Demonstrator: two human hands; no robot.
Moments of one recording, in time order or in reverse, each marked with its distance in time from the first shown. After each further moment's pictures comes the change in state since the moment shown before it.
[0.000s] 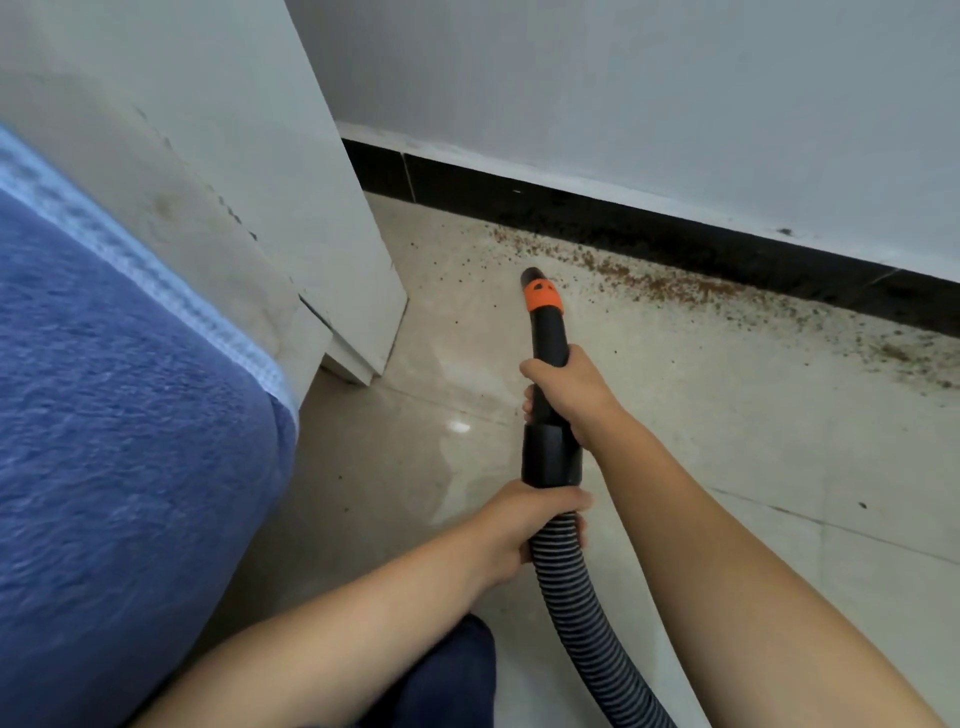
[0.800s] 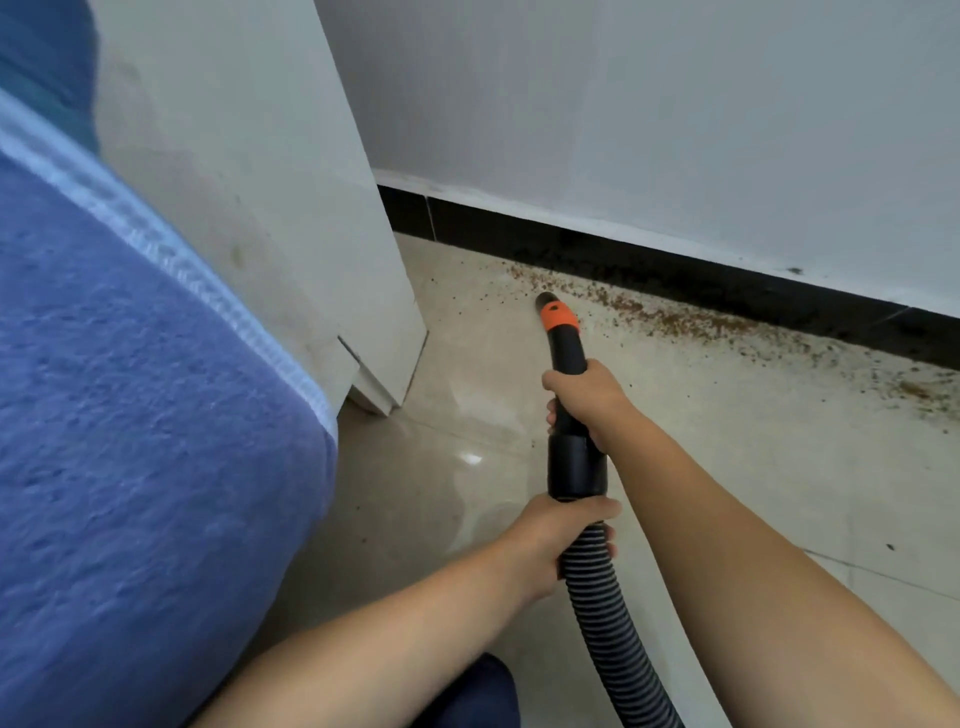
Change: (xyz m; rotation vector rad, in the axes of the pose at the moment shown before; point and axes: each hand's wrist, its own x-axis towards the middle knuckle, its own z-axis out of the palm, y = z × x) left_hand -0.002 0.018 0.013 -0.152 0.022 0.035; right_hand 0.012 -0.025 0.002 -0.109 0.068 0.030
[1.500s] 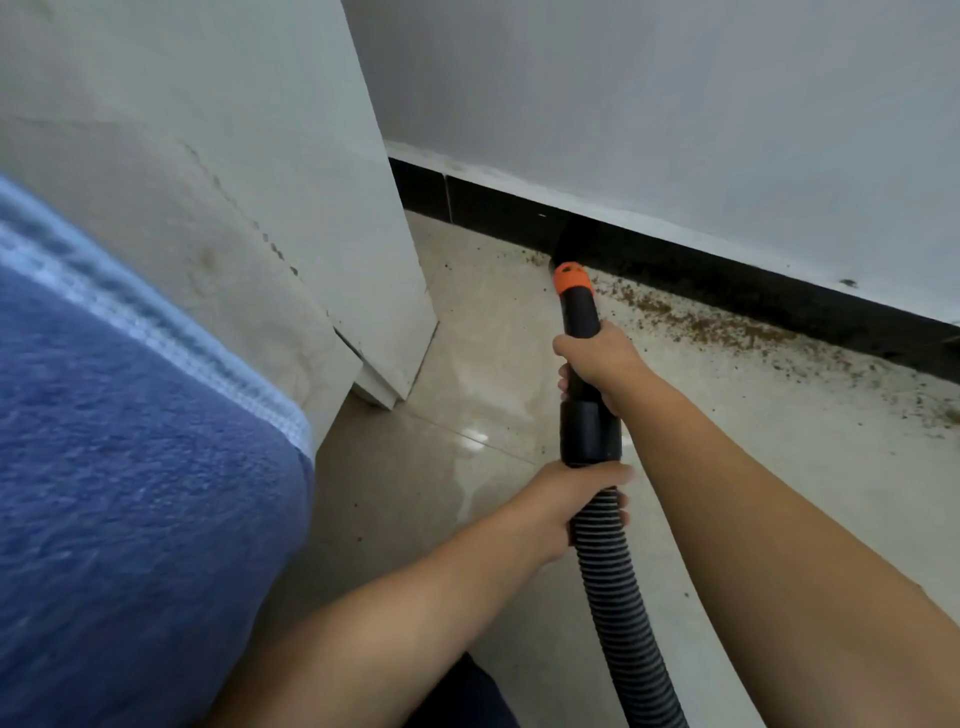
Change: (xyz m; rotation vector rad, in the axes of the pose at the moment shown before) left_hand 0.033 0.036 -0.002 -0.045 -0.017 -0.012; right_hand 0.035 -0.037 0.006 -0.103 0.013 -0.033
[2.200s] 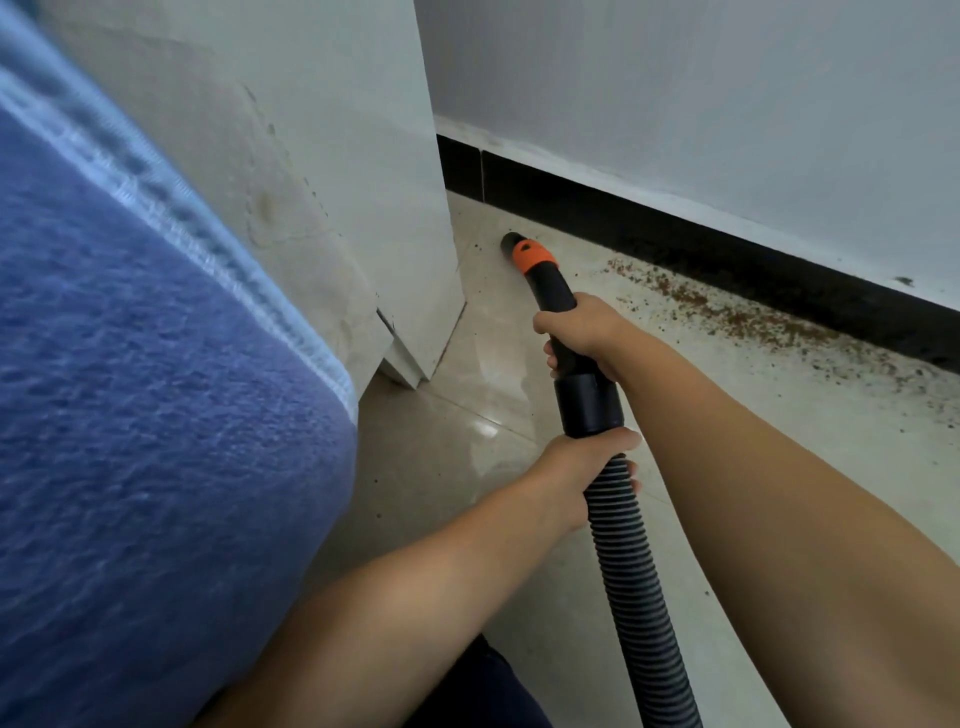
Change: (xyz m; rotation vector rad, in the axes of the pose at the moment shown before) left_hand 0.002 0.010 -0.004 -0.174 0.064 0.024; right_hand 0.003 -0.021 0.032 -0.147 -0.237 -0.057
